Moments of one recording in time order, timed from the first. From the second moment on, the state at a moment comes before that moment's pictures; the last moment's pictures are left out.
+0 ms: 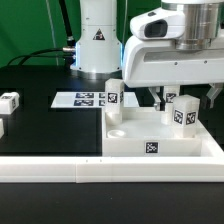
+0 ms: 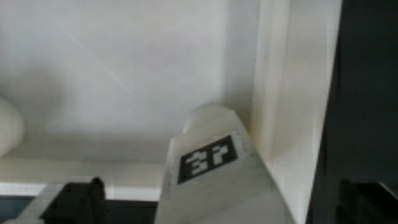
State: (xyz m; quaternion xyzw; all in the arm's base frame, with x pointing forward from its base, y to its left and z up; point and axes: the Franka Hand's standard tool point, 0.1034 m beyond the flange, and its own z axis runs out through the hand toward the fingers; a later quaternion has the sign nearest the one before) arm 0.568 0.116 0.072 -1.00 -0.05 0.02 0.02
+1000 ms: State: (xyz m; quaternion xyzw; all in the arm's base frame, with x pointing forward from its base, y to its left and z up) arm 0.570 0.109 0.072 -0.99 -0.15 0.02 0.02
